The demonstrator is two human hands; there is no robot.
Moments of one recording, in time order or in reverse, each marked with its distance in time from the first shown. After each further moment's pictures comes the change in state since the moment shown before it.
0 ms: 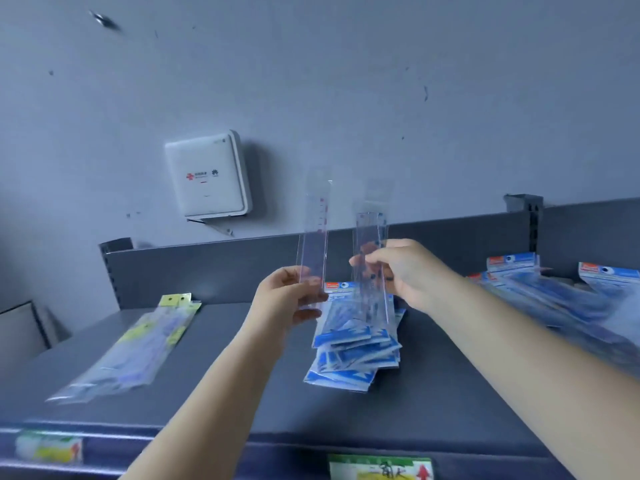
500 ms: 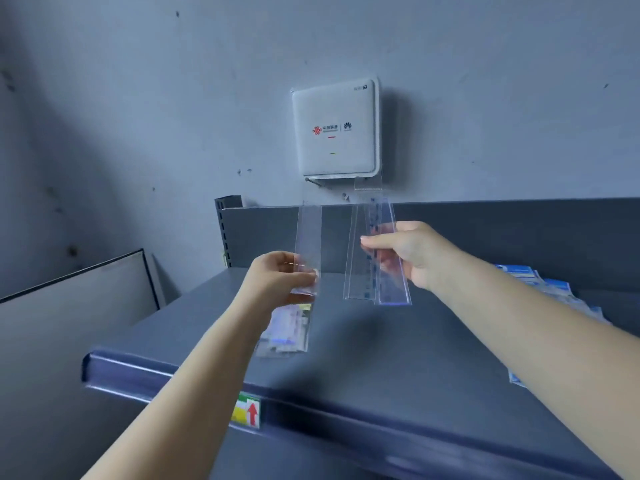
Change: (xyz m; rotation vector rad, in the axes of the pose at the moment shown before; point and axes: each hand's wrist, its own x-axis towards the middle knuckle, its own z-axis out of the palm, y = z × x) left_hand 0.027 0.015 -0.232 0.250 0.149 -0.015; right_hand 0.063 0.041 0.212 -0.072 -0.098 0.083
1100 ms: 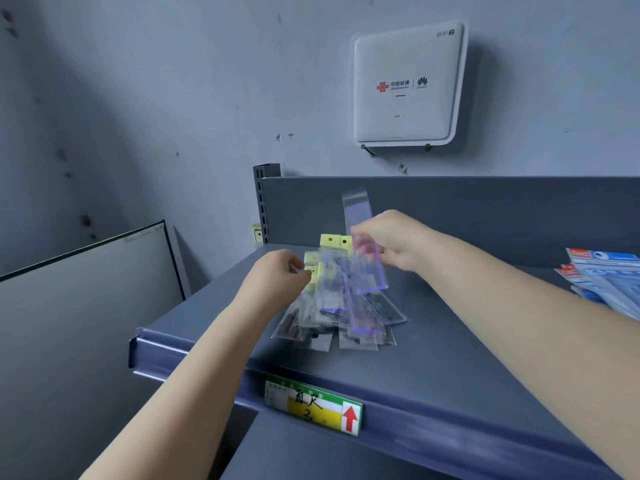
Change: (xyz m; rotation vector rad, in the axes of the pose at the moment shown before) left_hand 0.043 -0.052 -0.096 0.817 0.104 0.068; right_hand 0.060 0.026 0.125 -0.295 -0.083 0.092
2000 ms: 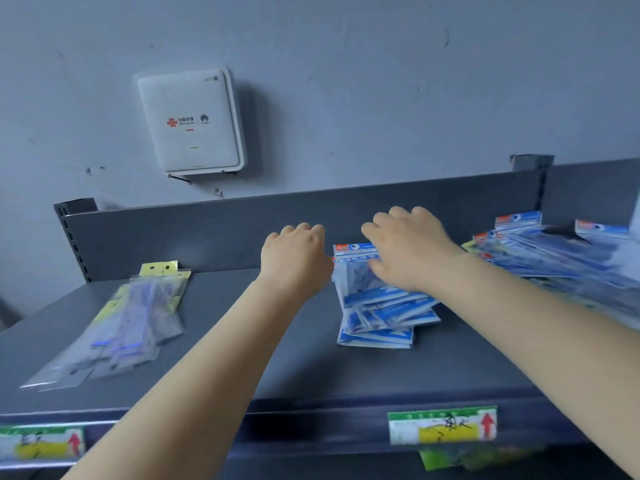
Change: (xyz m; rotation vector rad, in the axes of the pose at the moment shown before) left_hand -0.072 0.272 0.140 0.504 0.081 0.589; right_hand -0.168 0.073 -0.264 -1.673 0.462 -0.400
